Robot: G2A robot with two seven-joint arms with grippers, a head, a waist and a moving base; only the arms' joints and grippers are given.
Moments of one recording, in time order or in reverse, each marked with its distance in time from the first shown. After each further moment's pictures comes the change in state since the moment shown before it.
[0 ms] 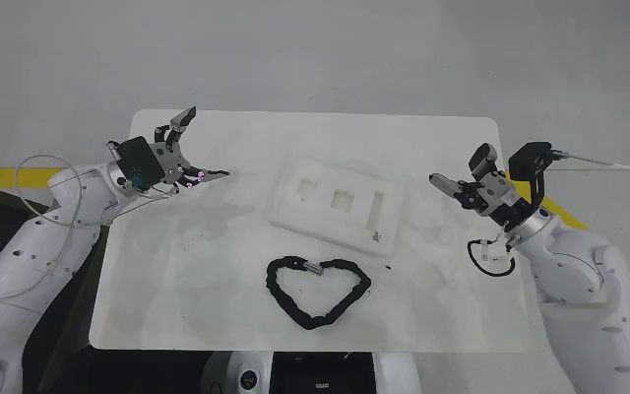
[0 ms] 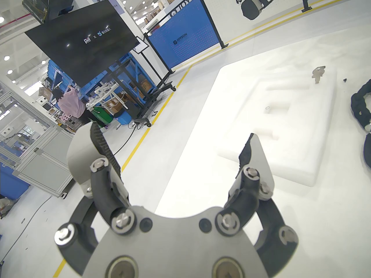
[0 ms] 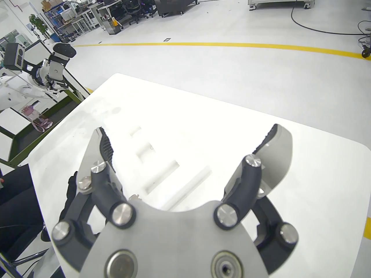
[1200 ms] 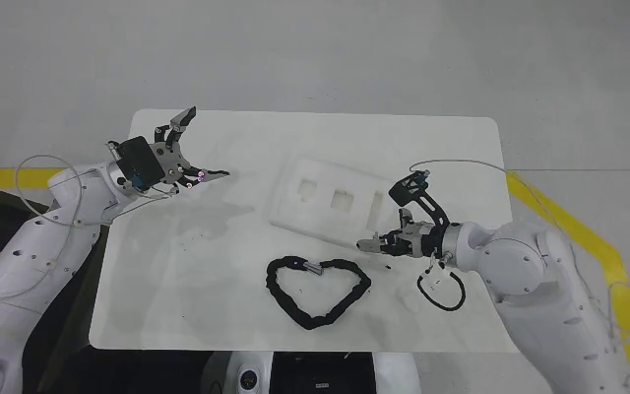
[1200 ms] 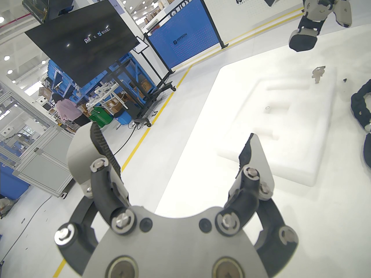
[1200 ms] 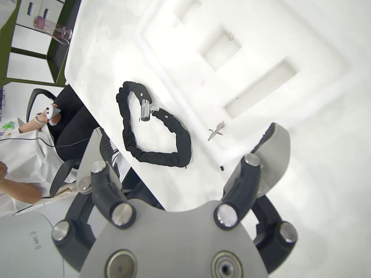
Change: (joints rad) left arm 0.000 0.000 0.000 0.000 0.000 0.000 0.000; right arm 0.182 -0.003 -0.344 -0.123 0.145 0.443 0.772
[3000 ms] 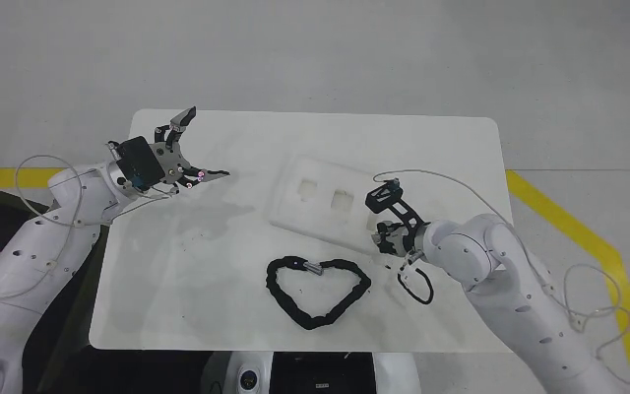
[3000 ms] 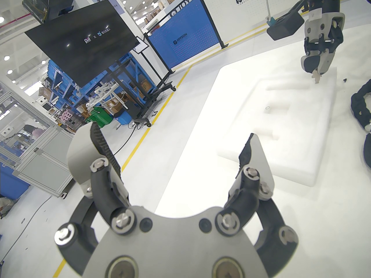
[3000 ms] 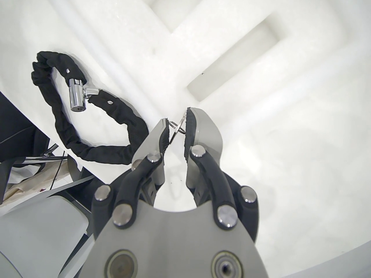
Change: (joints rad) left arm 0.000 0.000 0.000 0.000 0.000 0.000 0.000; right arm 0.125 -0.012 -0.205 0.085 -0.295 0.098 0.084
